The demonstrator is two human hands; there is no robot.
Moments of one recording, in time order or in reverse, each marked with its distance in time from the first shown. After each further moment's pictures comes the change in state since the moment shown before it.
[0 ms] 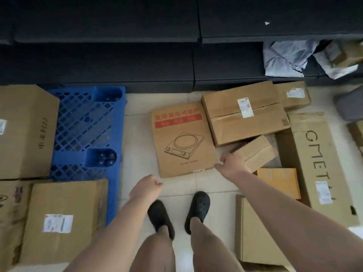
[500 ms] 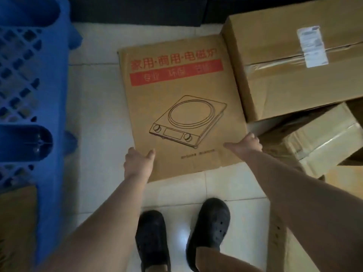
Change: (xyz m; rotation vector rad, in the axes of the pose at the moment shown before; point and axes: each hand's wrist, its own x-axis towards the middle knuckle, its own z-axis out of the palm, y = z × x) left_hand 0.361 -0.034 0.200 -0.451 0.146 -0.303; right_hand 0.363 0.078 0.237 0.175 0.068 0.375
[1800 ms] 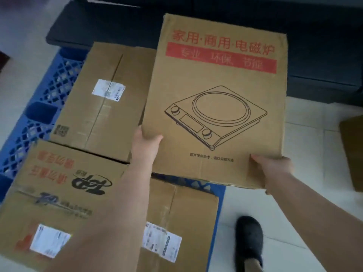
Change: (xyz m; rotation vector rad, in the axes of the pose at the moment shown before) left_hand 0.053 -0.197 -0.552 -0.593 0.296 0.069; right_hand -0.411 -0.346 0.134 0.515 0.013 -0.038
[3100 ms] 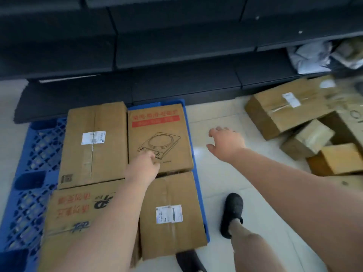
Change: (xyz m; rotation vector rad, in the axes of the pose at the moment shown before) left_hand -0.211 0.061 -0.156 0.931 -0.316 0.658; right_hand -0.295 -0.001 -0.152 -0.846 0.155 -0.827
